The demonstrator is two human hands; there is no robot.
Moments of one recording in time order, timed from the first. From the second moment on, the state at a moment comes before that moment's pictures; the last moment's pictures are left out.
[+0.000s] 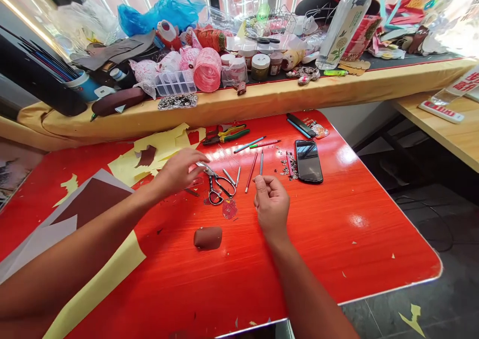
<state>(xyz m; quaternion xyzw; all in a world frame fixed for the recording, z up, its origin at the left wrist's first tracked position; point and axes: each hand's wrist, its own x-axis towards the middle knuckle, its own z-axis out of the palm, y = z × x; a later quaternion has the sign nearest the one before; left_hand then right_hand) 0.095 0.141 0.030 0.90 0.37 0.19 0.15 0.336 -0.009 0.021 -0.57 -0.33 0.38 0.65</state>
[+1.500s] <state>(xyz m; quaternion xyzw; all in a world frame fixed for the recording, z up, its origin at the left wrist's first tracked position) 0.083 0.076 0.003 0.94 0.27 0.17 0.09 0.315 -0.015 0.000 -0.61 -0.53 0.30 0.51</state>
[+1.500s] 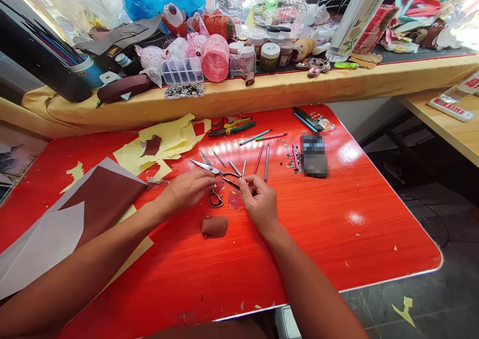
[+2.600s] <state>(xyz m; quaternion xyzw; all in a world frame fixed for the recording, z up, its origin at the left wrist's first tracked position) 0.126 0.173 0.012 0.93 0.36 0.06 0.05 0.310 -0.015 -0.011 -0.61 -0.60 0.32 0.41</state>
